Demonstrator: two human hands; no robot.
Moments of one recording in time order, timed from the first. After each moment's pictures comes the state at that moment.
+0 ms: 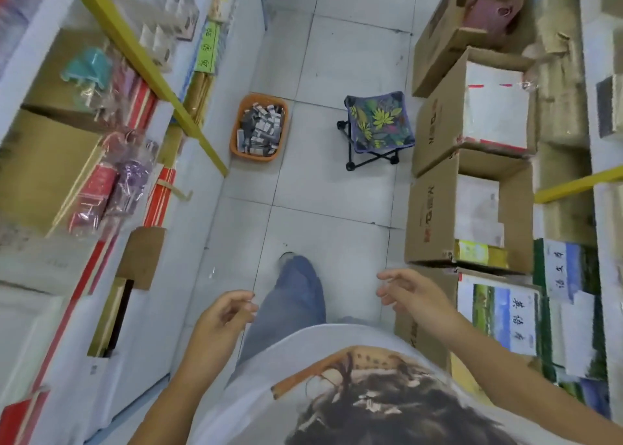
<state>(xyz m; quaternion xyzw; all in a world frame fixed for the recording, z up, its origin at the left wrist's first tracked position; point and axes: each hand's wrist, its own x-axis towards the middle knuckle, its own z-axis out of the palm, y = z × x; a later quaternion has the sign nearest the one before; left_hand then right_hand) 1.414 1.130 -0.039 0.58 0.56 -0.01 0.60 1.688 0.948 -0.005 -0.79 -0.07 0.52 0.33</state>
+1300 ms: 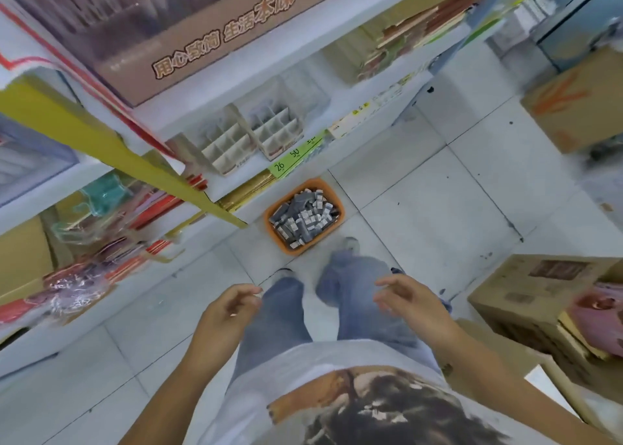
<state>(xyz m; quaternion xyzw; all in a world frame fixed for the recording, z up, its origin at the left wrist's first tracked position) 1.762 1.467 -0.054 0.37 0.72 0.20 0.56 2.080 1.499 -0.033 -0.71 -0.34 0.60 0.14</state>
